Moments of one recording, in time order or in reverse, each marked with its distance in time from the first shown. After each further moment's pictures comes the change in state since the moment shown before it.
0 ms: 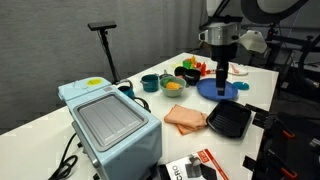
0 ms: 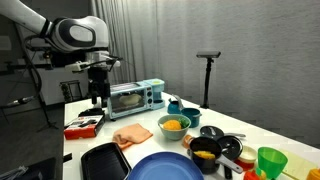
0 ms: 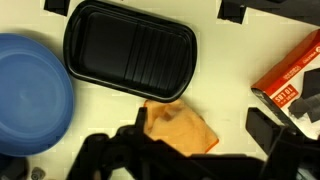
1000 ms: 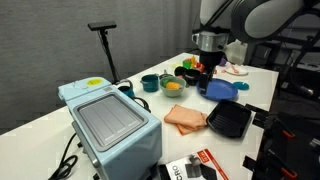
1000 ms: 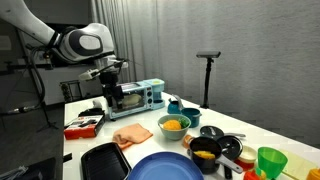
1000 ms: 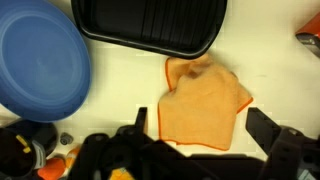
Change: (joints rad) arm -0.007 0.094 -0.015 0.005 -0.140 0.239 0.145
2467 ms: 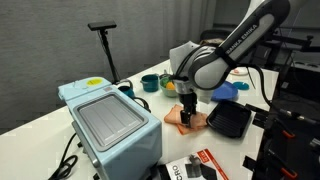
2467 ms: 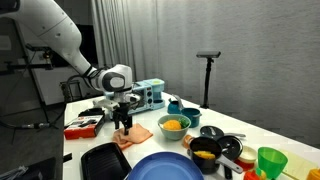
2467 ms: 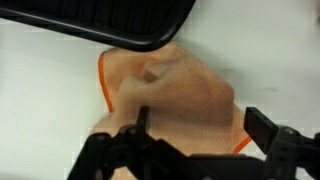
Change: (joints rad) arm 0.056 0.491 -0.013 0.232 0.055 0.070 -0.032
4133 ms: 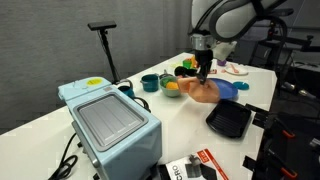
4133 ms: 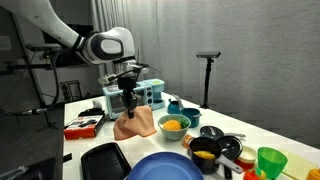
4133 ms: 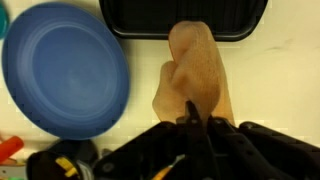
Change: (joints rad) arm -0.044 -0.346 -0.151 -0.090 -0.062 -0.122 0.056
